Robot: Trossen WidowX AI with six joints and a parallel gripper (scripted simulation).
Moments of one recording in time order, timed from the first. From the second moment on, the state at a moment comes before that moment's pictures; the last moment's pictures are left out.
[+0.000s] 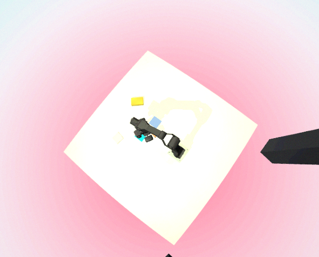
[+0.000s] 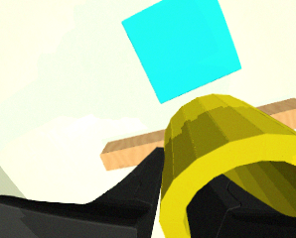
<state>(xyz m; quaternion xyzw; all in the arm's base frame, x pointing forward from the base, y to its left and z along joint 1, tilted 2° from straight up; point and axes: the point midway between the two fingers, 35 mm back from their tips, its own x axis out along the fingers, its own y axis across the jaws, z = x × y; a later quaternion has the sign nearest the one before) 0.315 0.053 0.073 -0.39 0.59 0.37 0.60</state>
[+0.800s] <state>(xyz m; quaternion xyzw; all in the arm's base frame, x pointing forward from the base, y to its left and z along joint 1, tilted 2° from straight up) 0.320 0.111 0.075 -0.39 0.59 0.37 0.60</state>
